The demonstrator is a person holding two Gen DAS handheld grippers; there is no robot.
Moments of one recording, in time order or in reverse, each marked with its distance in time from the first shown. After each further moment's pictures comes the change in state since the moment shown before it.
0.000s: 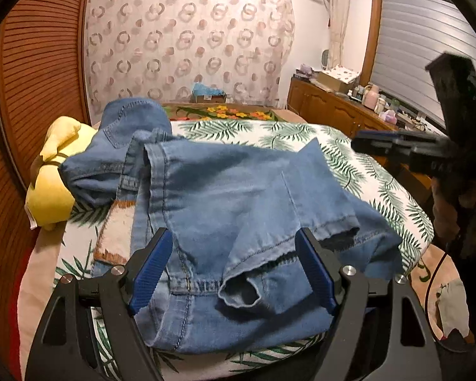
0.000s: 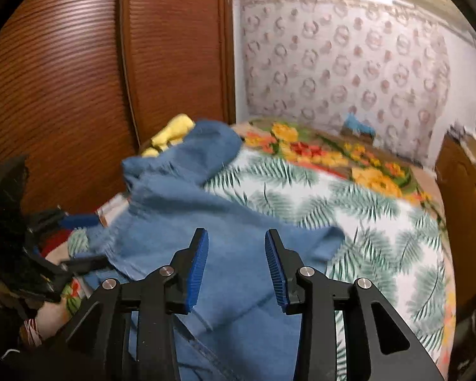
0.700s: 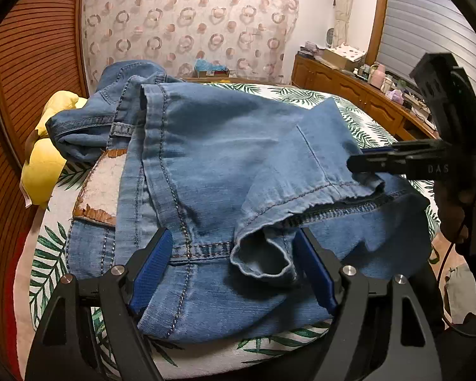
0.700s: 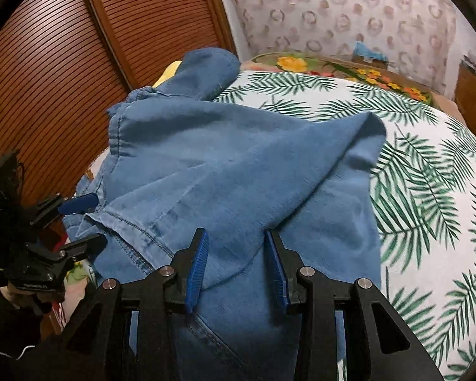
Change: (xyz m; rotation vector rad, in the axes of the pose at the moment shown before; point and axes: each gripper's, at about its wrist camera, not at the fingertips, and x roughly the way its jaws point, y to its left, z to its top) left arm 0.029 0.006 -0.028 0.003 0.096 0.016; right arm 0.048 0.011 0.003 0.133 0.207 0.149
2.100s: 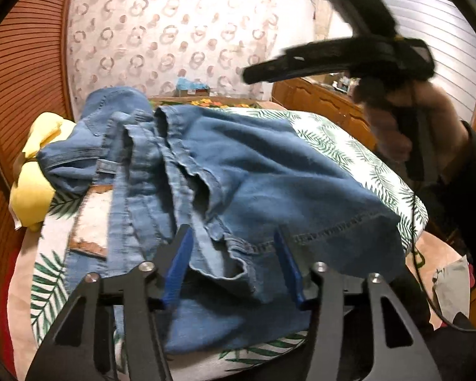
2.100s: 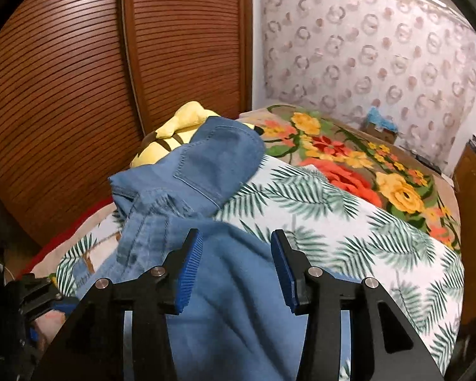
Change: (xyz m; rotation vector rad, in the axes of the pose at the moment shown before) left arm -0.015 -0.005 0.016 0.043 -0.072 -0.091; right arm 0.019 0.048 0.118 -0.191 -0.148 -0.117
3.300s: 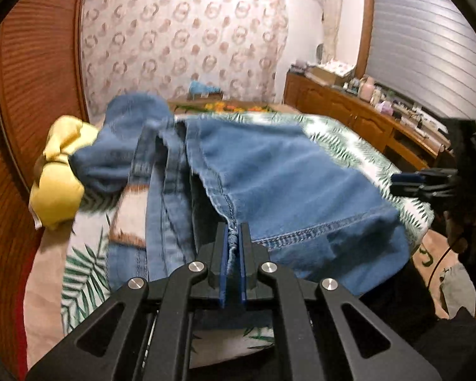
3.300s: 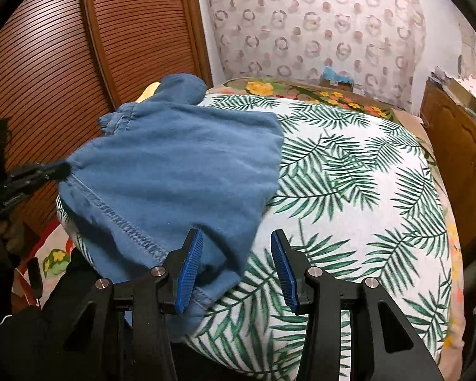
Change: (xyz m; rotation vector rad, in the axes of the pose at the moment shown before) left arm -0.012 0.021 -0.004 -0.007 -0.003 0.077; right arm -0.115 -0.030 -0.174 0.200 0.035 -0.055
